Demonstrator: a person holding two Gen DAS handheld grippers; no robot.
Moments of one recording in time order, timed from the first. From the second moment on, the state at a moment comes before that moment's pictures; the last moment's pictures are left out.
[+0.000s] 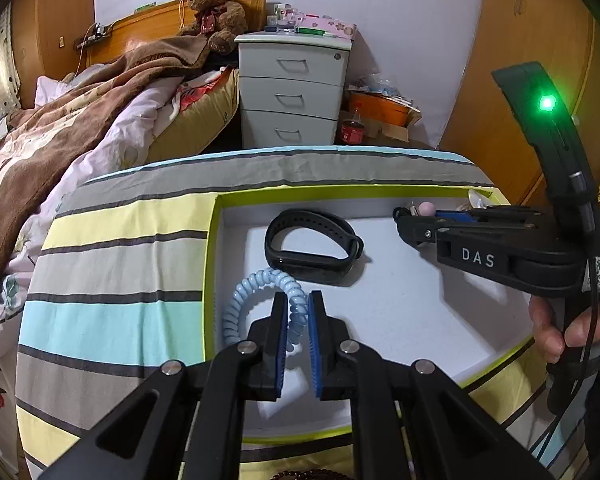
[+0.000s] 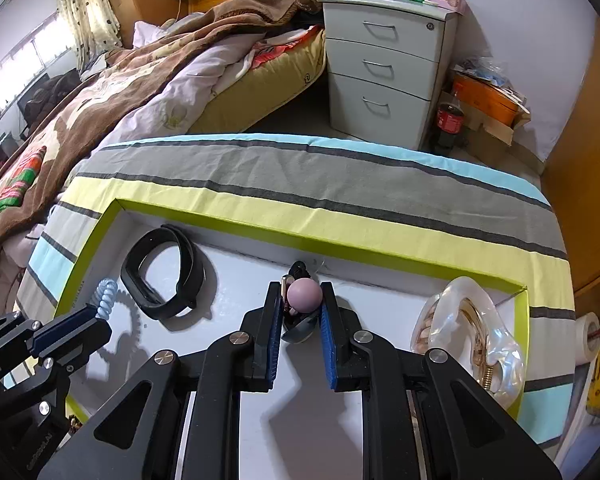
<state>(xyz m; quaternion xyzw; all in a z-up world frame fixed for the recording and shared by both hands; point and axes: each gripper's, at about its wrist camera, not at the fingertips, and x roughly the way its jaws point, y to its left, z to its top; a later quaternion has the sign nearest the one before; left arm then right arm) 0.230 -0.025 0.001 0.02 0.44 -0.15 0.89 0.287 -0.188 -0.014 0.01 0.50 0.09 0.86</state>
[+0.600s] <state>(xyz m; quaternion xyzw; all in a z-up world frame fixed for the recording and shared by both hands) 0.229 -0.025 0.003 0.02 0.44 -0.15 0.89 0.284 -0.185 -0.013 -0.01 0.49 0.08 0.87</state>
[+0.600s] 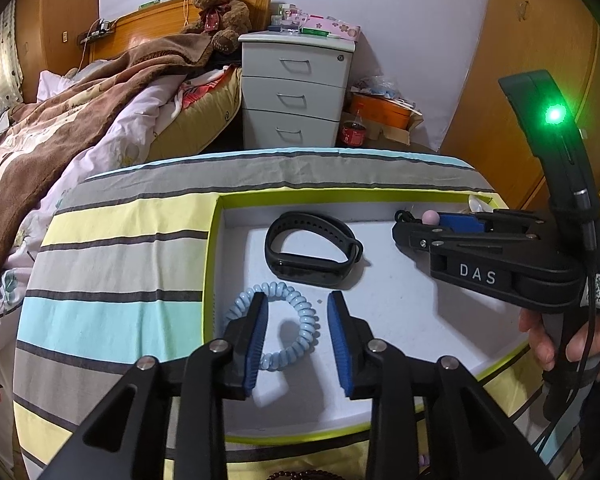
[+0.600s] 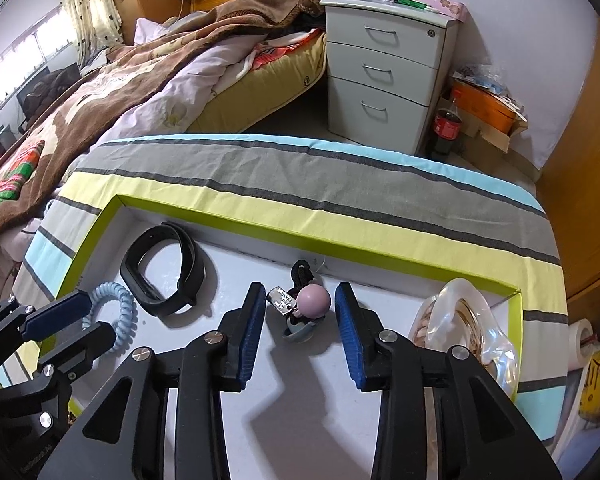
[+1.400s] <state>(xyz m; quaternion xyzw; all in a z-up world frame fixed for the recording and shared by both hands) 0.190 -0.010 0.039 0.00 0.40 -0.14 0.91 0.222 -0.188 0.034 0.00 0.43 0.08 0.90</state>
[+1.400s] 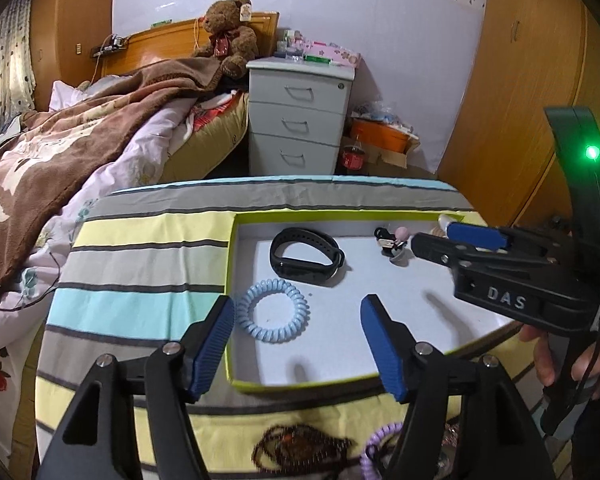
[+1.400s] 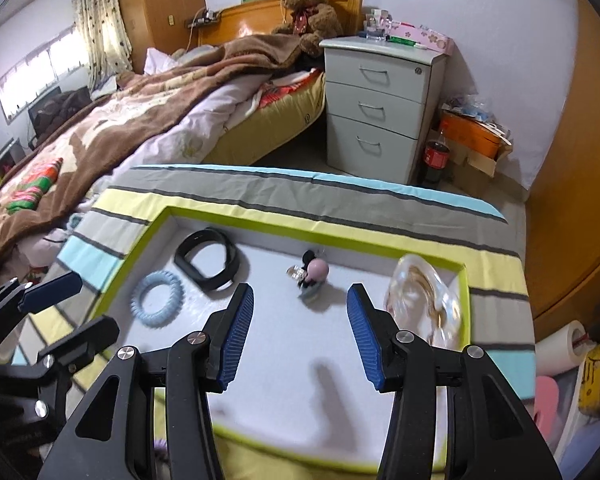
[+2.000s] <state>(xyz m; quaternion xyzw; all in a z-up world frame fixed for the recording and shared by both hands) 0.112 0.027 0.048 -0.03 0.38 -0.13 0.91 0.124 -0.201 0.013 0.03 0.43 0.12 0.89</state>
